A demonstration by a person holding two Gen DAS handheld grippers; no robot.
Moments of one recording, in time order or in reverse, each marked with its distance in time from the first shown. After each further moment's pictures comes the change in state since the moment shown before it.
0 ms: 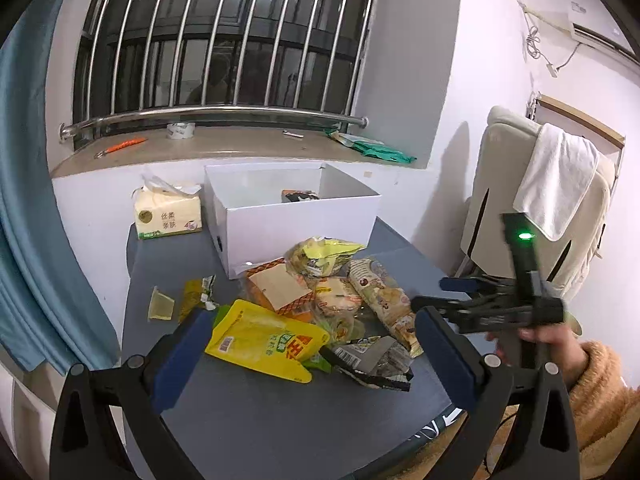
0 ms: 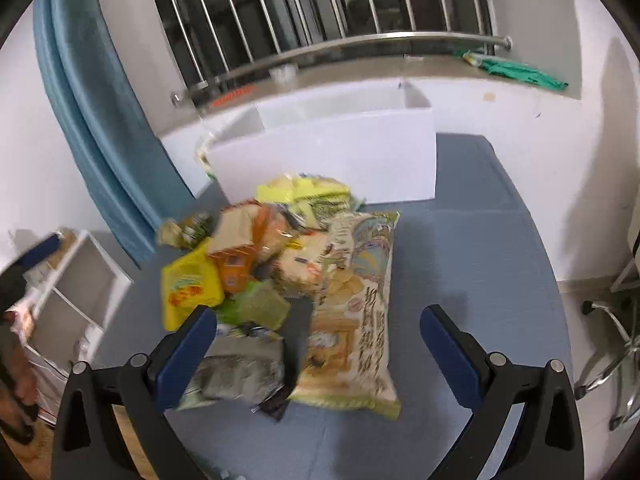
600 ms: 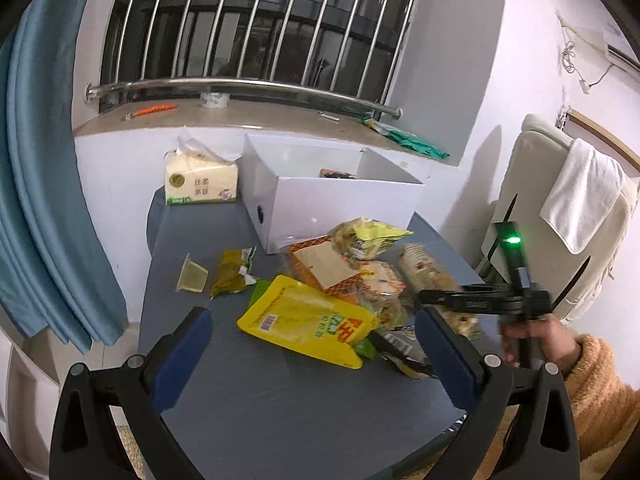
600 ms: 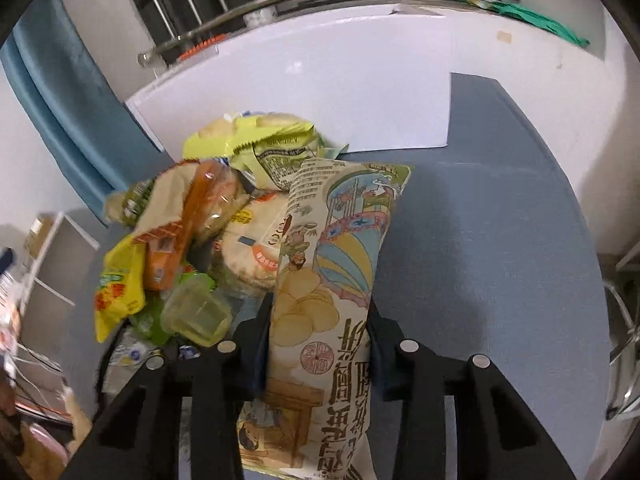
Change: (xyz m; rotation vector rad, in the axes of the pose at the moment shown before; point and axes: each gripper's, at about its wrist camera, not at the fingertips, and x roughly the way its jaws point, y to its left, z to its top) left arm 0.018 0.052 -0.014 -0.097 0.054 0.050; right arm 0.067 -0.029 -0.001 0.051 0.156 0.012
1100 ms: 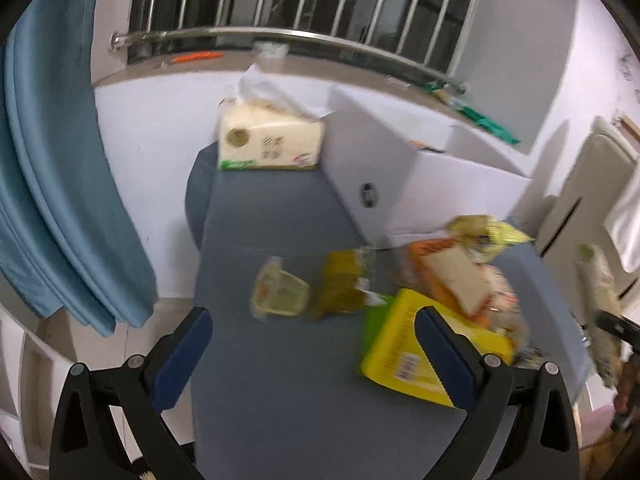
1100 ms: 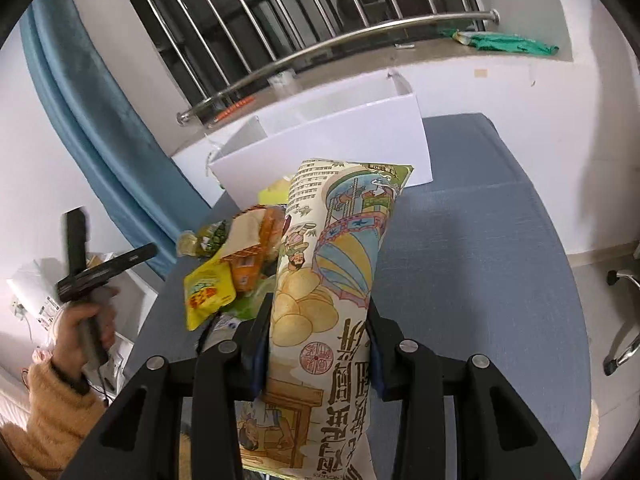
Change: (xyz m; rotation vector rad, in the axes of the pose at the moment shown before) left arm 0.101 0.102 0.024 -0.077 0.149 0.130; right arm -0.098 0.002 -0.034 0.053 -0.183 0.114
